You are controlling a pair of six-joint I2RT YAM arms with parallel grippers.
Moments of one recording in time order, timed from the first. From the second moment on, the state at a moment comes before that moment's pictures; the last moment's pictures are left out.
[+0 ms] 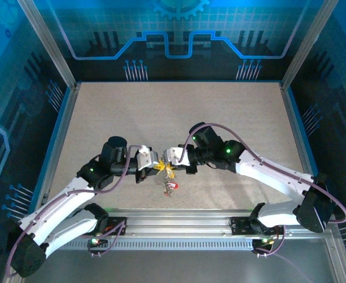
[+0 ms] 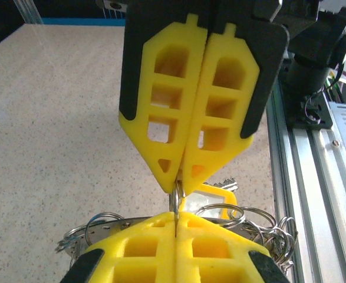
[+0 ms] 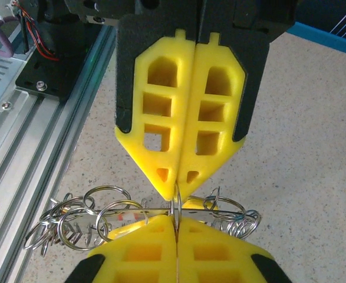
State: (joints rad) left arm -0.54 0.86 0.61 -0.26 0.70 0.41; right arm 0.84 1.30 1.04 -0.47 -0.50 -0.73
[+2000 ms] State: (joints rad) left arm -0.54 0.84 0.51 -0.03 0.71 0.29; right arm 0.76 1.34 1.04 -0.50 -0.66 -0.71
